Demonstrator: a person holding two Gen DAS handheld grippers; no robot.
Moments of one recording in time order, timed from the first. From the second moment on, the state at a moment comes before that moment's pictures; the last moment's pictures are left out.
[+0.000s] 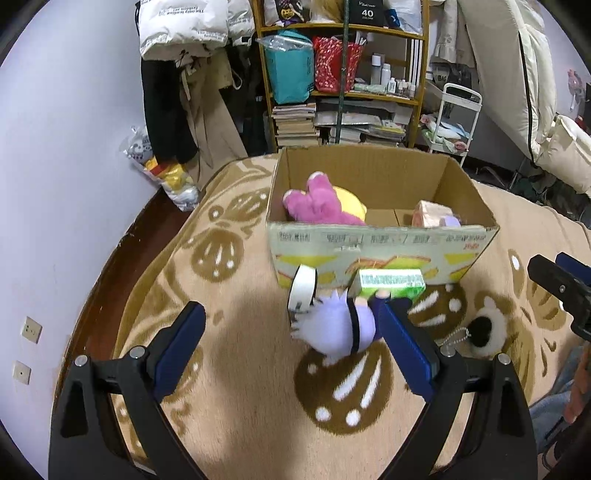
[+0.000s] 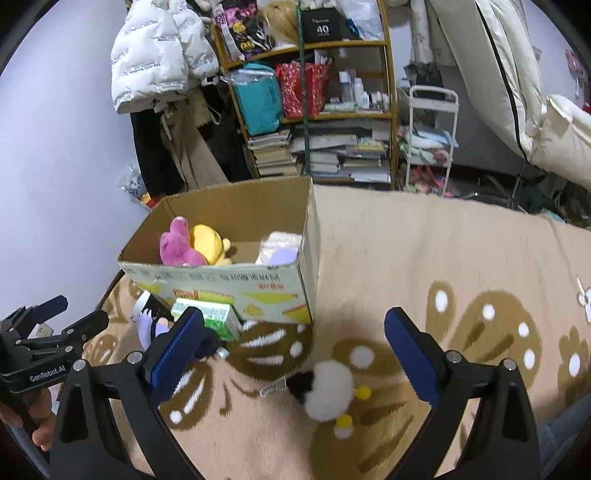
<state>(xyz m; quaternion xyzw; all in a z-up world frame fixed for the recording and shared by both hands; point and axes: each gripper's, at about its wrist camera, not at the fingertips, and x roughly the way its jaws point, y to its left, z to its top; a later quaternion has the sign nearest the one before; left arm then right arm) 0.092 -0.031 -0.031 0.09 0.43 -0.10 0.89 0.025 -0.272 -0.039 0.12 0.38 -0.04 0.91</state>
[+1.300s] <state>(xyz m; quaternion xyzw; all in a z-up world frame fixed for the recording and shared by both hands) 0.109 -0.054 -0.079 0.09 0.48 -0.12 0.87 0.051 -0.284 -0.095 0.15 0.50 -0.07 0.85</state>
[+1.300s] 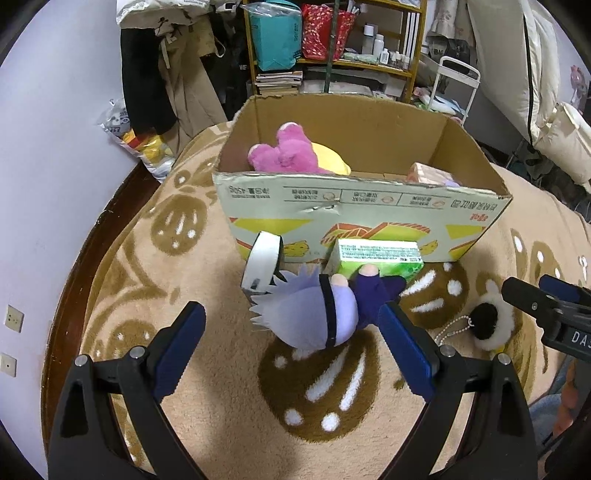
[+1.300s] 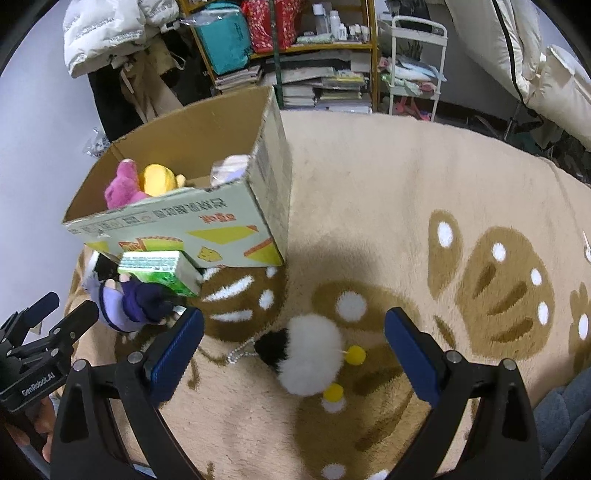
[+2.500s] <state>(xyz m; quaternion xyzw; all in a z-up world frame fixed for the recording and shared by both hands) 0.119 -0.074 -0.119 0.08 0.49 -0.14 0.85 0.070 -0.270 -0.143 0.12 0.59 -0.07 0.79</state>
